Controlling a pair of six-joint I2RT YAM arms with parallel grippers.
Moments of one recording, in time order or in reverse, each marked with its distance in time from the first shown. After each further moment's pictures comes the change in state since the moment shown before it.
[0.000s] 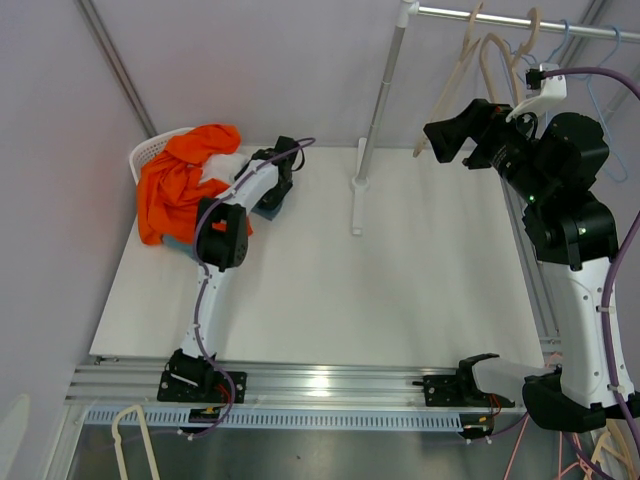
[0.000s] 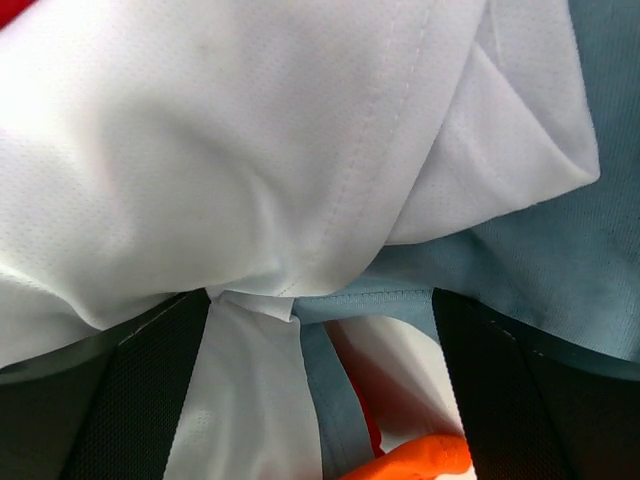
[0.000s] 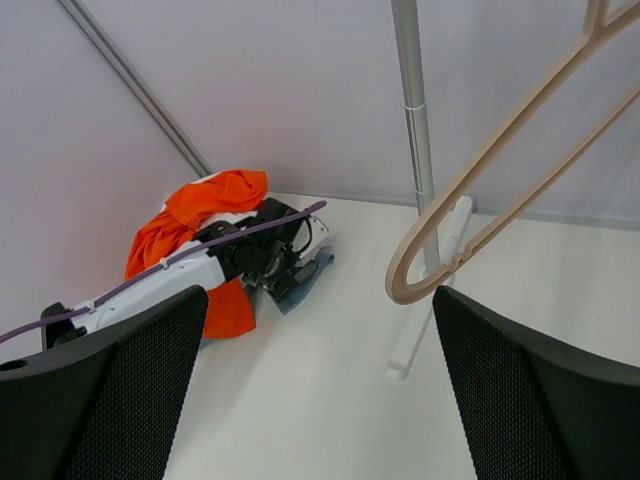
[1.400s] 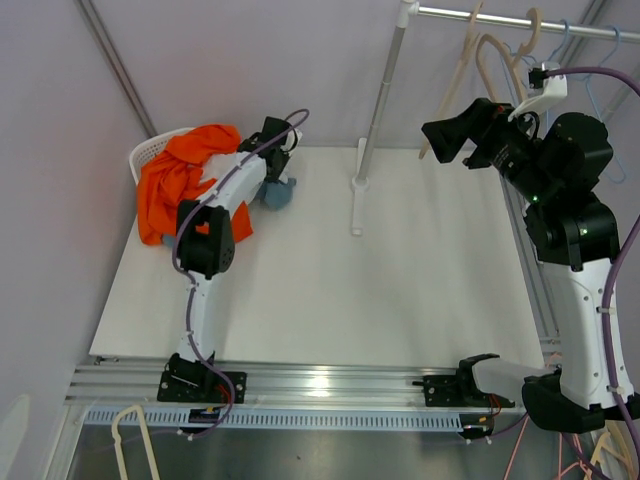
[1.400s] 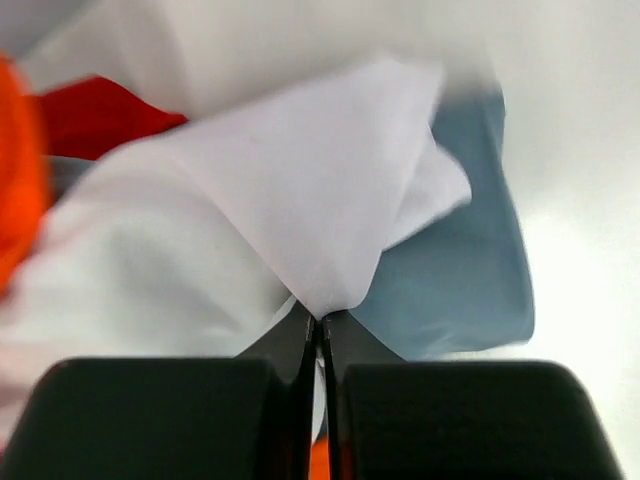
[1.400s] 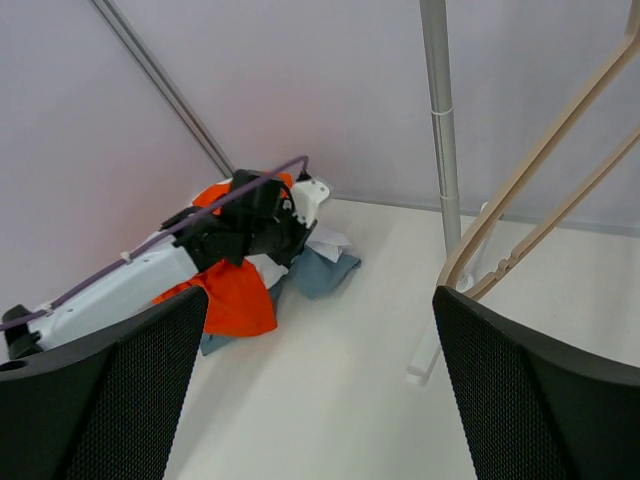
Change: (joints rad) left arm 0.007 -0.195 -0.130 0.197 0.317 -0.049; right arm -0.017 -0.002 0.000 0.021 -0.064 0.029
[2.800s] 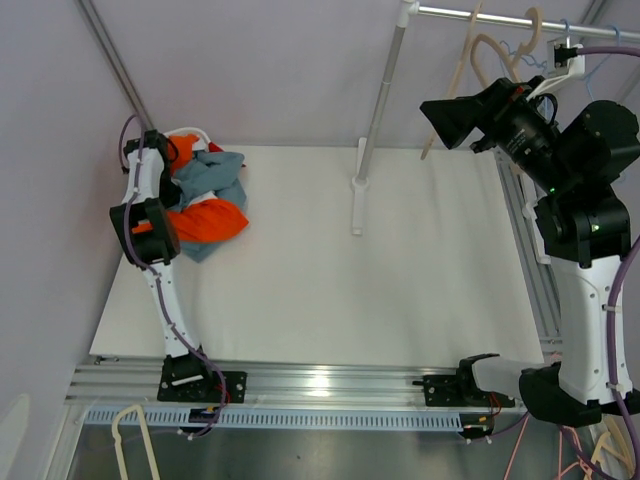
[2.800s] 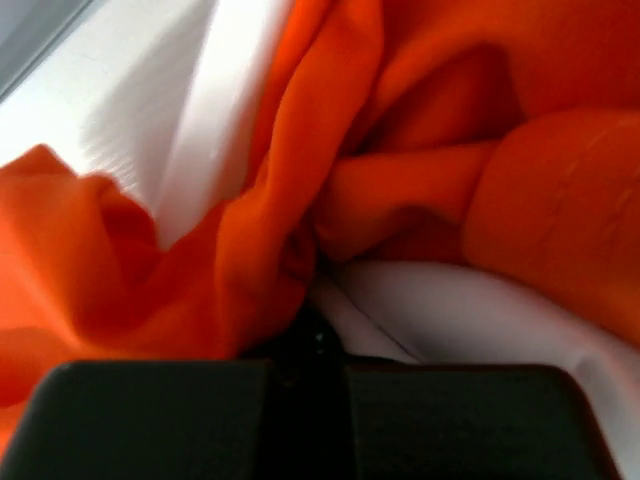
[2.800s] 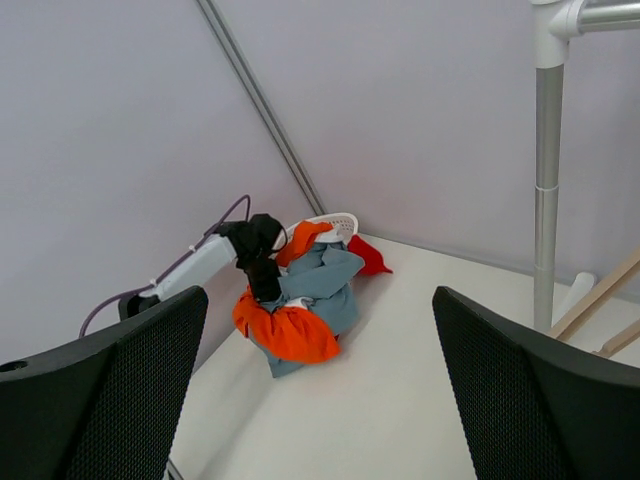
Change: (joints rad) left arm 0.575 0.150 0.224 -0.568 -0.023 -0.978; right arm -0.015 0.055 0.134 0.098 -0.172 0.117
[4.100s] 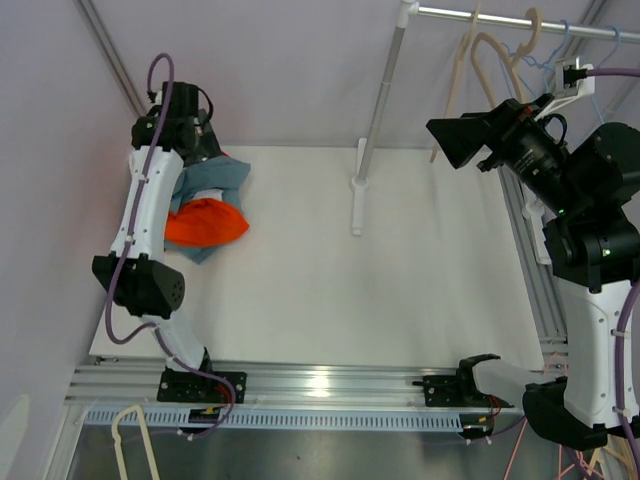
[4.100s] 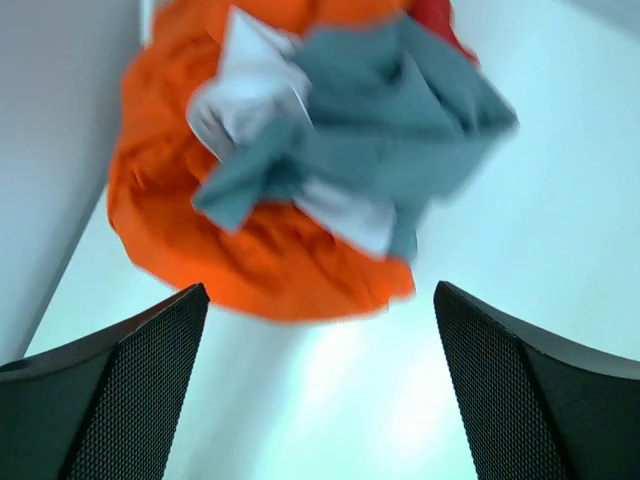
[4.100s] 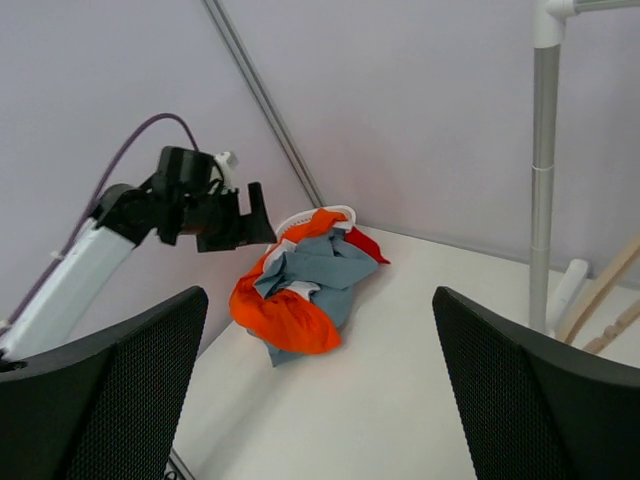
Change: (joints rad) left arm -0.311 -0.625 -0.170 0.137 -0.113 0.303; right arm -0.008 -0.098 -0.074 -0.018 -0.006 -0.008
